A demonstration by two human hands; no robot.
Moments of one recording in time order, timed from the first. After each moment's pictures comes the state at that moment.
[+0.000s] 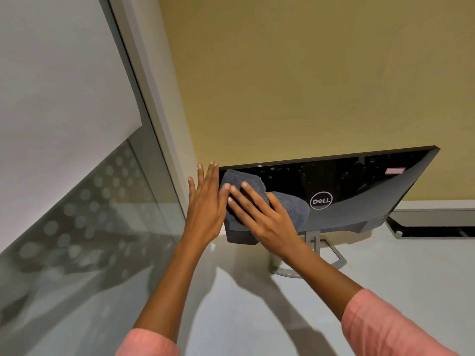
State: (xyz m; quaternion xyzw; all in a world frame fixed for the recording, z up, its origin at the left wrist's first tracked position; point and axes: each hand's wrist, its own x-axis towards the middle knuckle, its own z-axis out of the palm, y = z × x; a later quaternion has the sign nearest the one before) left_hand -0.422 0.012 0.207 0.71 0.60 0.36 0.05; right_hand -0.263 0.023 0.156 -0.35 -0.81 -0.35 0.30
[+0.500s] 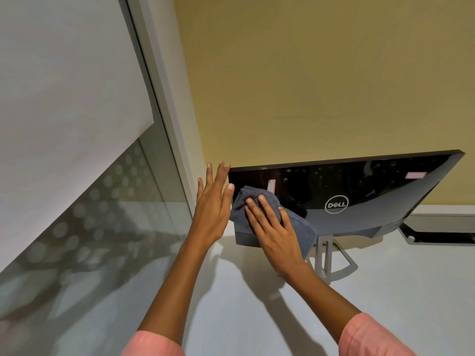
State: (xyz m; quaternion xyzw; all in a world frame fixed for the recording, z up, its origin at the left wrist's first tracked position) left_hand -0.440 0.021 0.205 0.71 0.56 0.41 0.13; right_hand -0.283 0.027 0.106 -0.47 -0.80 -0.29 0.23
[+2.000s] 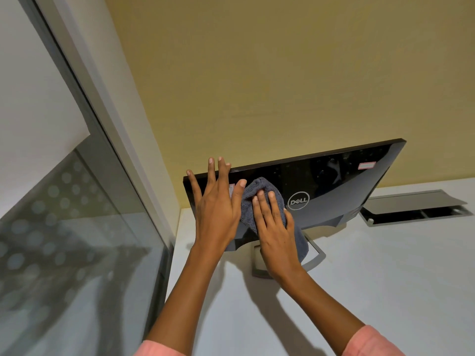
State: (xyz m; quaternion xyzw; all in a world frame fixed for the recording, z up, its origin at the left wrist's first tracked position) left_hand -0.355 0.040 0.210 0.73 0.56 0.39 -0.03; right_hand -0.234 0.020 0.116 -0.62 -0.71 -0.19 0.26
